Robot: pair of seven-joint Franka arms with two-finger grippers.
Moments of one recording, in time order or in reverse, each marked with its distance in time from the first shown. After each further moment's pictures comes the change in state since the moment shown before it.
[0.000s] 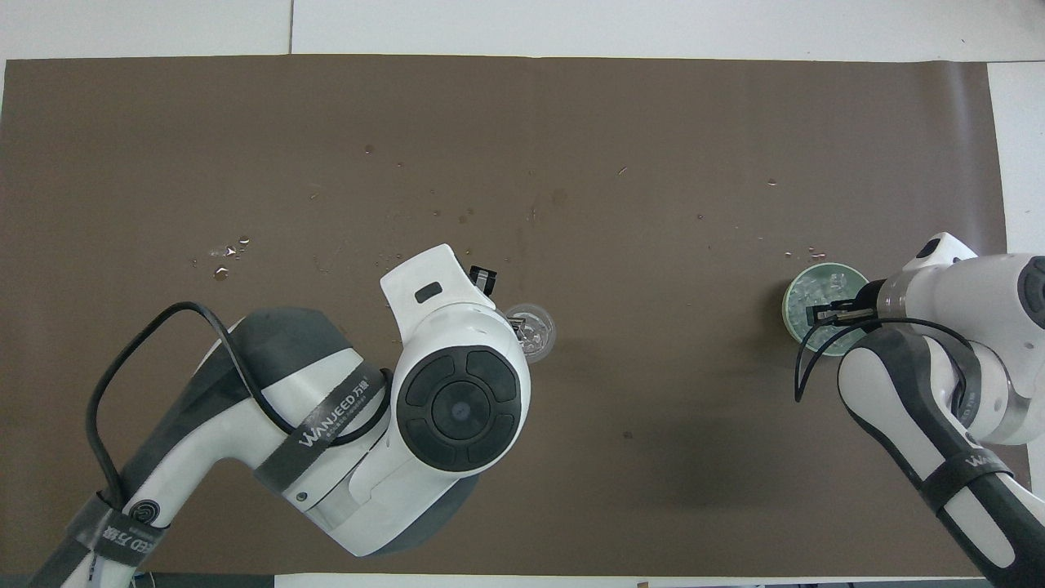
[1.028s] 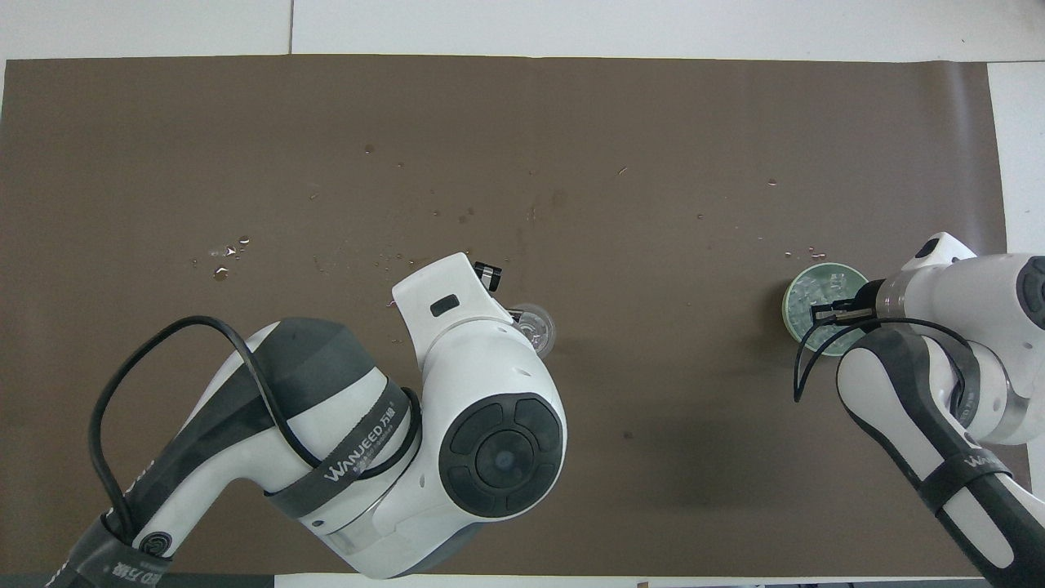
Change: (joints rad) left arm -0.019 -0.005 0.003 0.020 0.110 -0.015 -0.069; right arm 0.003 0.000 0.001 0.001 0.000 0.001 0.000
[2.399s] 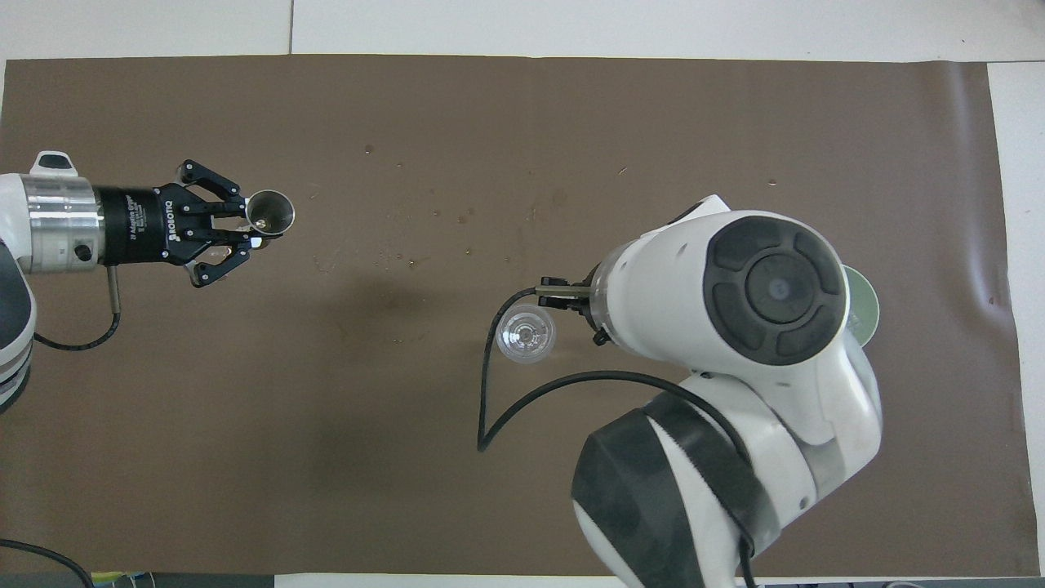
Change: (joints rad) left arm 0.824 0.006 0.022 -0.145 -1.301 -0.035 1.027; right arm 0.653 0.016 0.016 0.576 0.010 -0.431 0.914
